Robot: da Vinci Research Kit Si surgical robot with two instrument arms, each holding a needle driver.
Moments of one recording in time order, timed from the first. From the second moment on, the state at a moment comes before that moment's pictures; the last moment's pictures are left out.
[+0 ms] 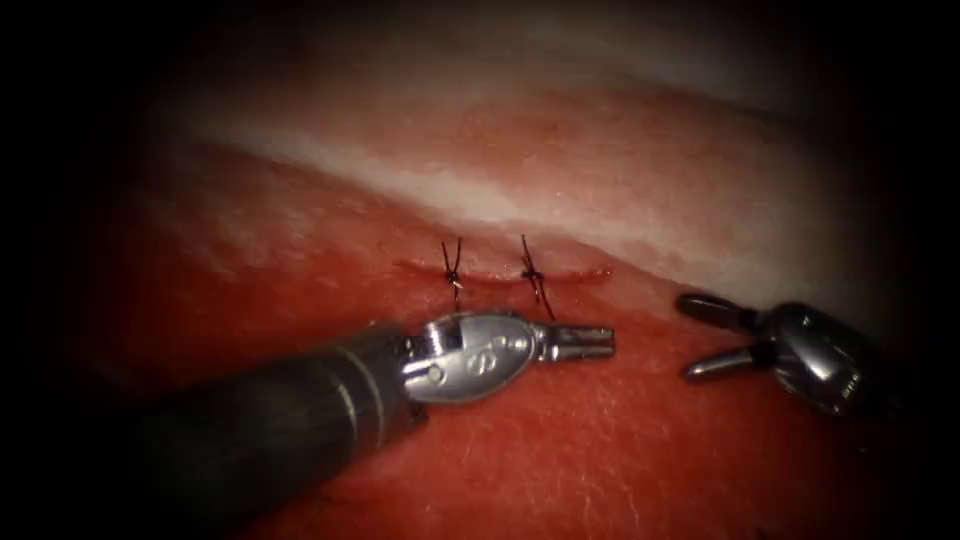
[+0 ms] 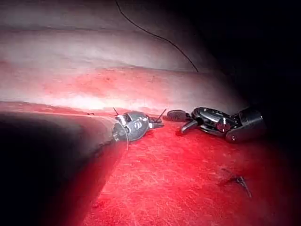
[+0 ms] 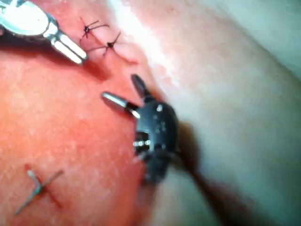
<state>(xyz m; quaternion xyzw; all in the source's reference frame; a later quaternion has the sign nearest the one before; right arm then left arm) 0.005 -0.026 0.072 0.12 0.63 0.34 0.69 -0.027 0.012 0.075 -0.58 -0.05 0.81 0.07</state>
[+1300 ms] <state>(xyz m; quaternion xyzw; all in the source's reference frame) 0.023 -0.024 0.072 -0.01 0.63 0.10 0.77 -0.023 0.013 0.074 -0.59 -0.07 0.80 0.06</state>
